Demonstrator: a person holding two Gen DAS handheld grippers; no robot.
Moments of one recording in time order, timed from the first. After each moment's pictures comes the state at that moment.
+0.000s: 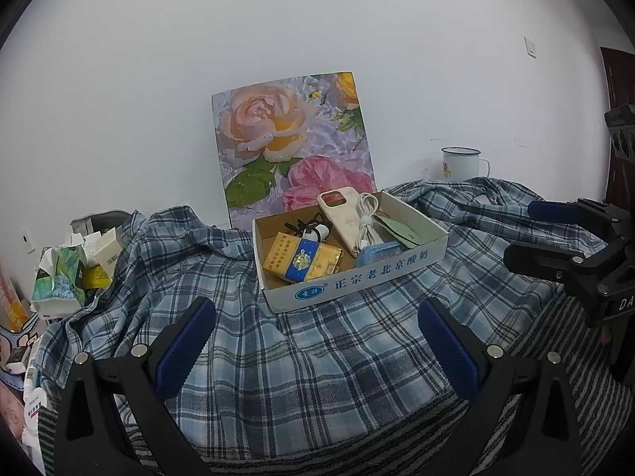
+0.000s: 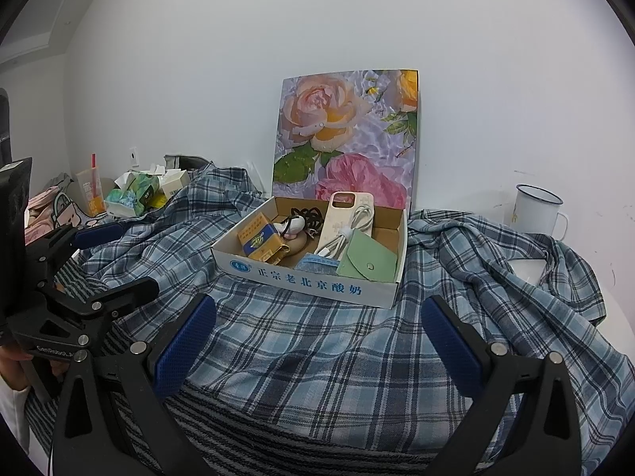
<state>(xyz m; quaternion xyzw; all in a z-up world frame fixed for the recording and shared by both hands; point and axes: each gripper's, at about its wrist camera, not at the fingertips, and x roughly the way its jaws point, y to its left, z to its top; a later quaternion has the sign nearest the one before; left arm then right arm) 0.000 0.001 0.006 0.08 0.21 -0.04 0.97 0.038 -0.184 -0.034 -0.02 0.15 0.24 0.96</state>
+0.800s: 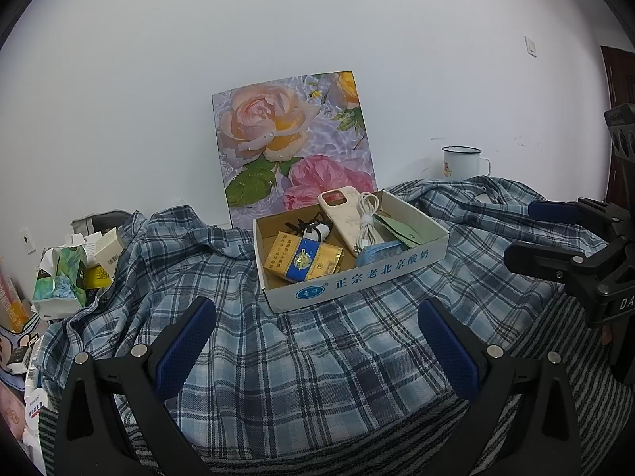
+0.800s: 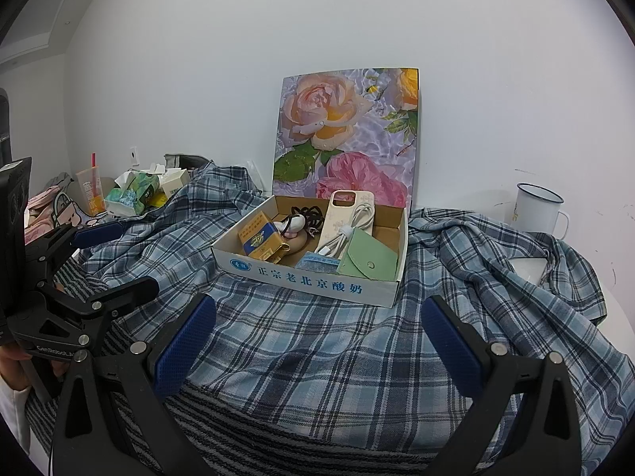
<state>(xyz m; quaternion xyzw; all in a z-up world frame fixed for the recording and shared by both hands) 0.000 0.002 0.006 0.08 0.21 -0.04 0.97 0.039 -0.184 -0.034 -0.02 0.16 0.24 0.96</state>
